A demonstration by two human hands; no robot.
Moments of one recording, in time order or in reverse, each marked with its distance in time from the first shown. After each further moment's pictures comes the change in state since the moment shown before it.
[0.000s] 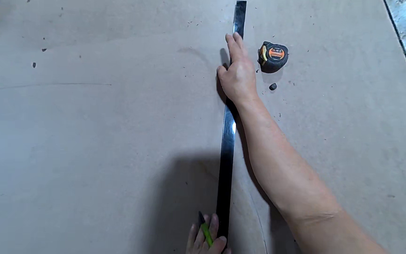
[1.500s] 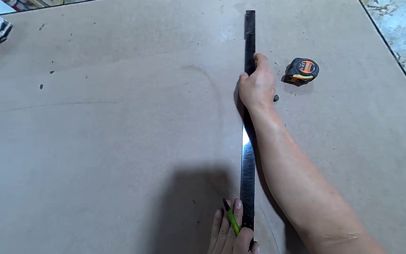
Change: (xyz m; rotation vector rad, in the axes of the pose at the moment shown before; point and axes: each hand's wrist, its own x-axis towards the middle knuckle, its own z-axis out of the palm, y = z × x) left_hand 0.070 0.008 0.021 0.064 -0.035 0.136; right_hand 0.005 0.012 -0.019 -0.149 0.163 0.312
